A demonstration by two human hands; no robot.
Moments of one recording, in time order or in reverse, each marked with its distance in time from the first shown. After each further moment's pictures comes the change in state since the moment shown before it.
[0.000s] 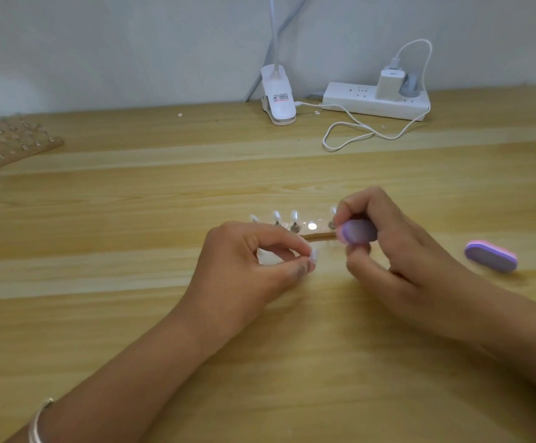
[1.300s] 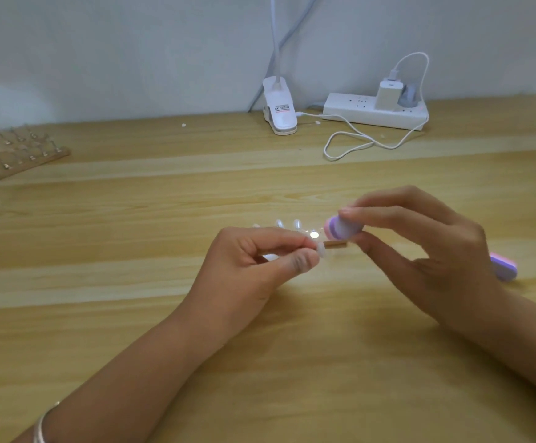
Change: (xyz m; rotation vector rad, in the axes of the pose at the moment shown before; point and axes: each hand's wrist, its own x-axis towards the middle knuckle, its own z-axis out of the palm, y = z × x) left_hand 0.001 -0.003 -0.004 -0.367 -0.082 -0.053; right_hand 0.003 0.016 -0.003 -0.227 0.428 -0.393
